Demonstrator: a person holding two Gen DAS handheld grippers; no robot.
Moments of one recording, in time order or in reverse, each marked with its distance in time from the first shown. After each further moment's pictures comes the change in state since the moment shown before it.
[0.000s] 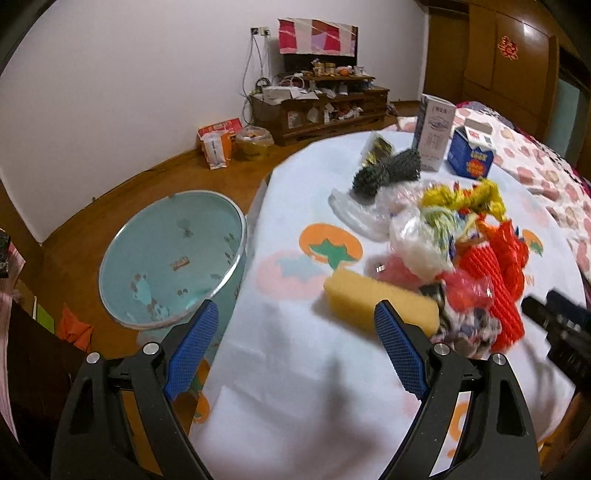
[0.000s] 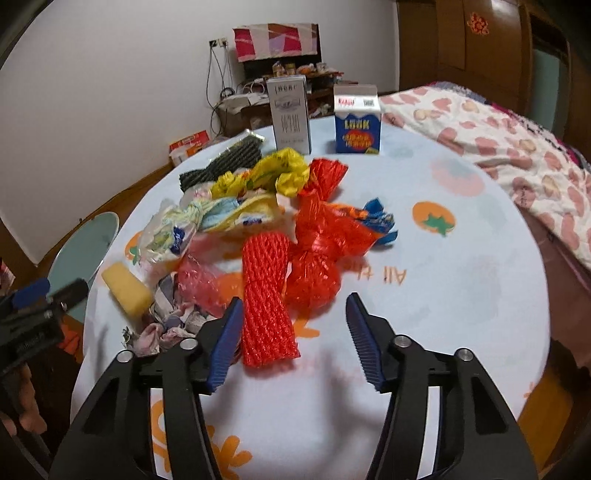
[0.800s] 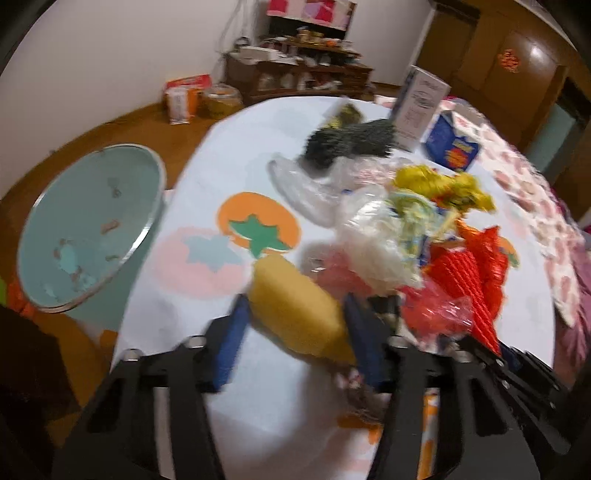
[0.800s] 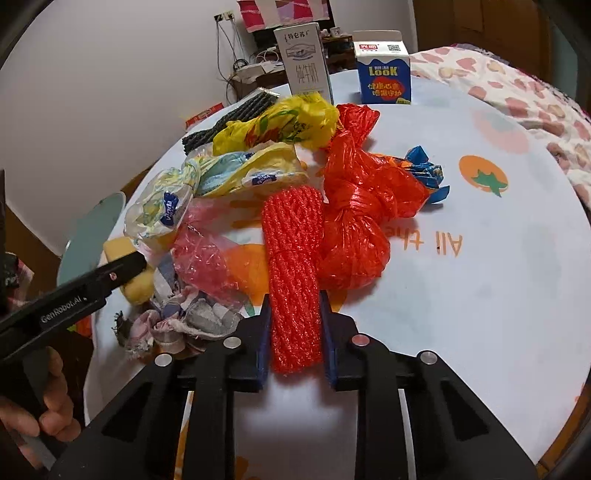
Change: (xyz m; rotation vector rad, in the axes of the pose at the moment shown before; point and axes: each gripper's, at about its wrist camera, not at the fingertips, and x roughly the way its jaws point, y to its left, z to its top) left arm 0.055 -0.028 0.004 -0.093 0.148 -0.213; right arm 0.041 -0.003 -0.002 0.036 0.126 0.124
